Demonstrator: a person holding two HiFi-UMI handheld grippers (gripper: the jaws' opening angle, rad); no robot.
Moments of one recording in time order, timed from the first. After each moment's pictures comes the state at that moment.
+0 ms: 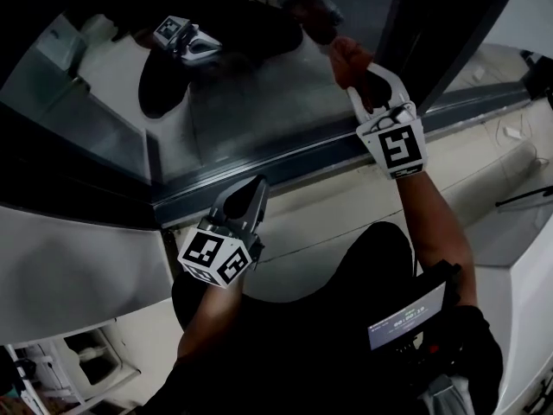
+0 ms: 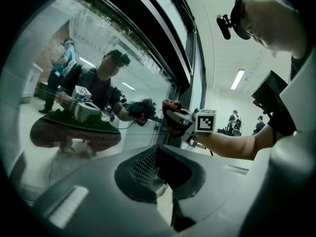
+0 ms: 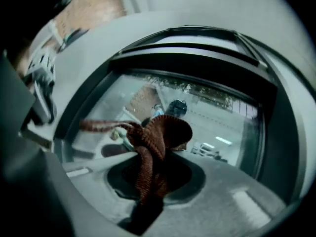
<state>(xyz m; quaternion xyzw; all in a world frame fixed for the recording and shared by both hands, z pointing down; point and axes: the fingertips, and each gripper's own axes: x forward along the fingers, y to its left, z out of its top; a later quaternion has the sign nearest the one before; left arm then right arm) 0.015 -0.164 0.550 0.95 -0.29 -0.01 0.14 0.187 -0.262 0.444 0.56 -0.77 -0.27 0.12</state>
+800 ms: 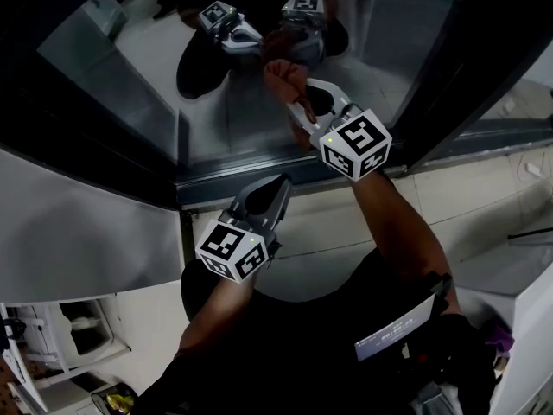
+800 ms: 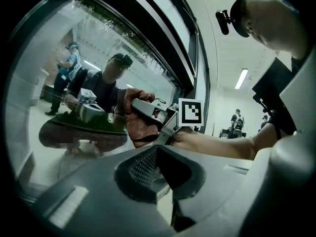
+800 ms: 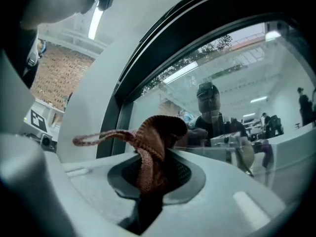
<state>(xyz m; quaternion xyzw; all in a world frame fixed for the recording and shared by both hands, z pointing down) 0.003 -0.165 0.548 0.94 -0.32 0.00 0.14 0.020 -0.302 0.470 0.39 -0.92 -0.06 -0.04</state>
